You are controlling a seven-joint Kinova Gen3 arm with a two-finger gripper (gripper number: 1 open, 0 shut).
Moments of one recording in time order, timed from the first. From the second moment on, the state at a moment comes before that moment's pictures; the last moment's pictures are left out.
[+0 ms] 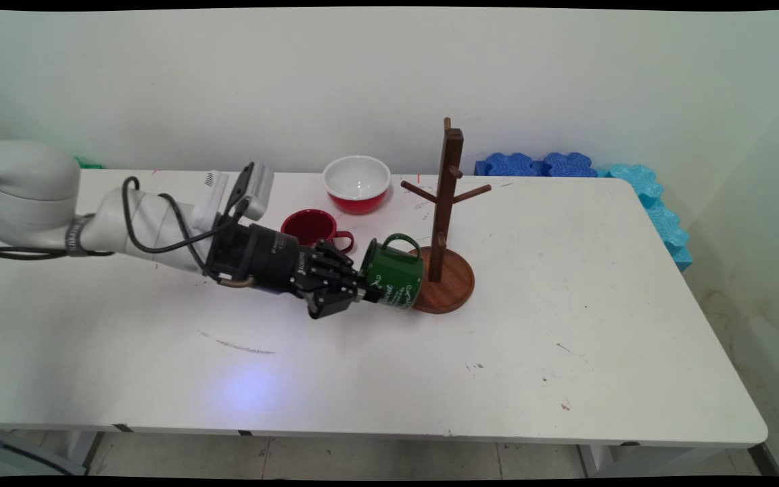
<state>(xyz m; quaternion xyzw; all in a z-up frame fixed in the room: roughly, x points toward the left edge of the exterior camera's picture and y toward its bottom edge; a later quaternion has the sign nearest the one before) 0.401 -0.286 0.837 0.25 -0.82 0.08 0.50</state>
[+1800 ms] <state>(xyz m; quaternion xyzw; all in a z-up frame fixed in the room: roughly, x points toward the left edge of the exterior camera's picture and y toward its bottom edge) 0.433 -0.264 0.926 0.10 -0.94 0.18 0.28</state>
